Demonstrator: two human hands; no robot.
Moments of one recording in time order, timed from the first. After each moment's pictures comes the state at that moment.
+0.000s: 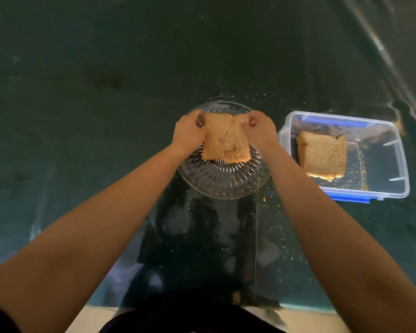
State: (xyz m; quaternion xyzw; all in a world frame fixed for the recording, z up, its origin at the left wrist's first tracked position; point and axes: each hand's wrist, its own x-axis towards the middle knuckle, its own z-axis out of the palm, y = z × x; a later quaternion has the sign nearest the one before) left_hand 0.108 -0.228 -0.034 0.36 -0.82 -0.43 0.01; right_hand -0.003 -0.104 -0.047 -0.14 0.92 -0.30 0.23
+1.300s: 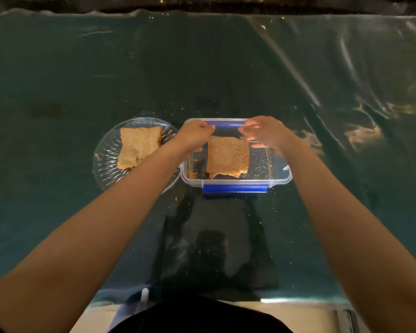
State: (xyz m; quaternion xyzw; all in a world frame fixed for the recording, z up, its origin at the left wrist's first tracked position) left_hand -0.006 -0.029 0.034 0.35 -0.75 -0.55 -0.08; right_hand -0.110 0.120 0.036 -0.14 0.84 -0.39 0.36
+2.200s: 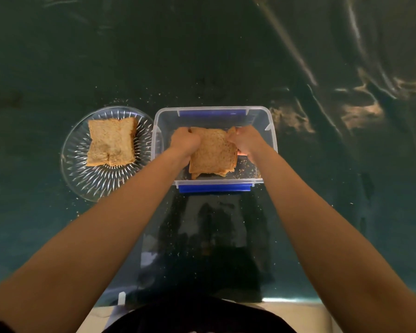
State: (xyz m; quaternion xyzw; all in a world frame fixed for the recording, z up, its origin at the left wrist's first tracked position) left_hand -0.043 0.007 -0.022 0.50 -0.67 -0.55 -0.08; right_hand -0.125 0.115 -0.037 0.00 0.83 -0.40 0.39
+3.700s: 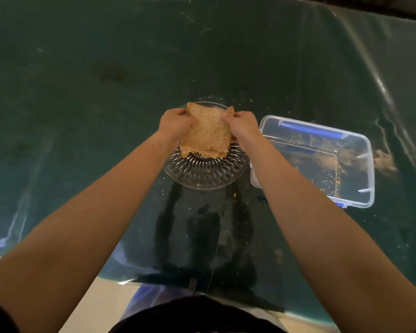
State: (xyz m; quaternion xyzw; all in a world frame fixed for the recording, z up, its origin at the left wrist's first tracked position) left_hand 0.105 -0.186 0.004 0.50 -0.61 -0.61 0.07; right_hand -0.005 -0.090 -0.010 -0.07 0.81 -0.45 0.36
